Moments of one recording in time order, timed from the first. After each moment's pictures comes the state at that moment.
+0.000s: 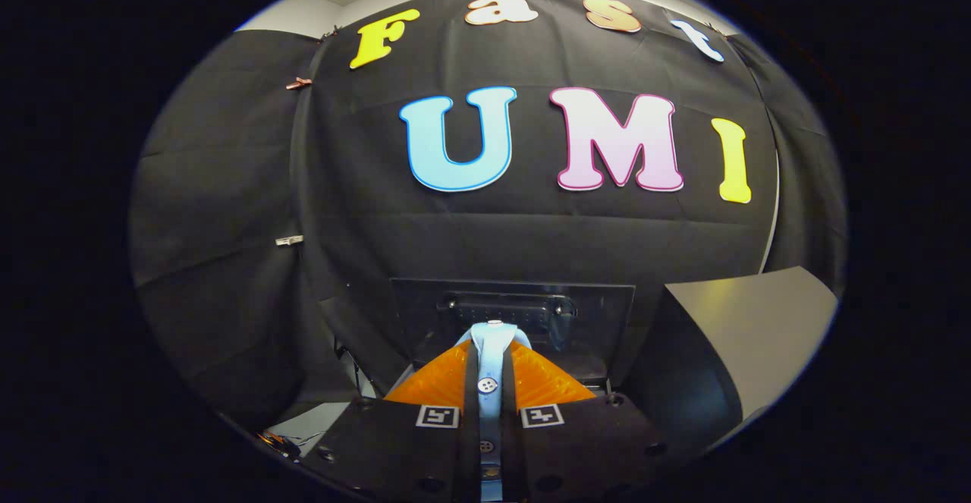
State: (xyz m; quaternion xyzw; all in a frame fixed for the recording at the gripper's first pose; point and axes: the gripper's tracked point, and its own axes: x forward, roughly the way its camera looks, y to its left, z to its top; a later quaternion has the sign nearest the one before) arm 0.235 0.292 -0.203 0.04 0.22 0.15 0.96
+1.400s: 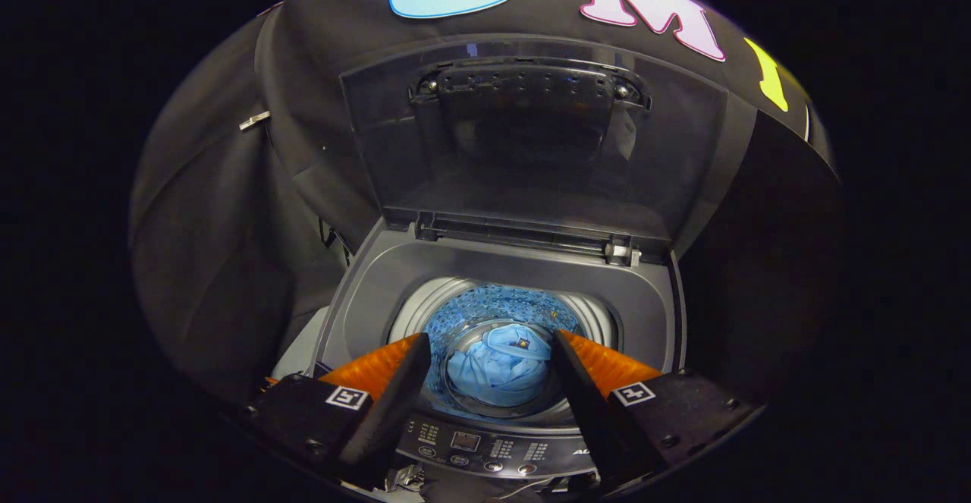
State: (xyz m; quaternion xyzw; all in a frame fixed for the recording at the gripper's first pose) arm 0.198 0.310 -0.403 -0.01 0.47 0.15 0.87
